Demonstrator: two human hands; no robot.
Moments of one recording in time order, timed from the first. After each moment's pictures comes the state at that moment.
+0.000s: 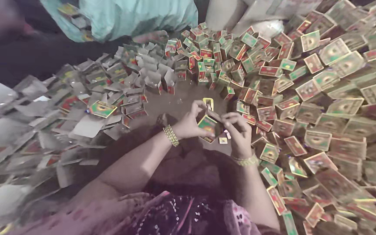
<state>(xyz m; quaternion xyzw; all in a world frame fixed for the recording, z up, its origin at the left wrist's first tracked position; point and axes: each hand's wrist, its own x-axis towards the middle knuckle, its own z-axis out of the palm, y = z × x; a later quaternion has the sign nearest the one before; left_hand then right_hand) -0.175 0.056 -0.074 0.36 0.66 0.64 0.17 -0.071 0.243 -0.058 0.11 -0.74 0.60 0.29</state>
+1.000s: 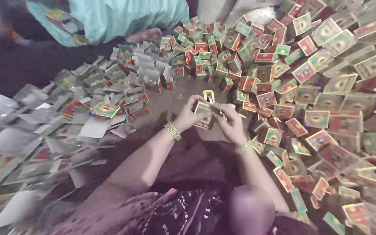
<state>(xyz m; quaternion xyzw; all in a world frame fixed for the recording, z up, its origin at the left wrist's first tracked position) -0.171 0.035 -0.085 0.29 0.62 0.70 0.20 -0.064 0.208 -0.068 0.07 -0.83 0.49 0.25</state>
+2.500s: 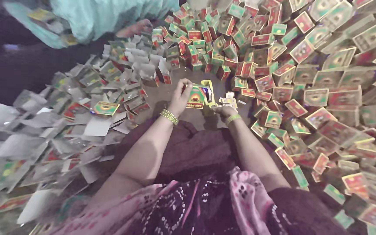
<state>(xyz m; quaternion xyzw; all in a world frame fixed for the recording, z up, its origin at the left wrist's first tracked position) -0.207 0.029 -0.106 0.30 0.70 0.65 0.06 -0.093 0.247 -0.147 -0.47 -0.70 0.53 -0.09</state>
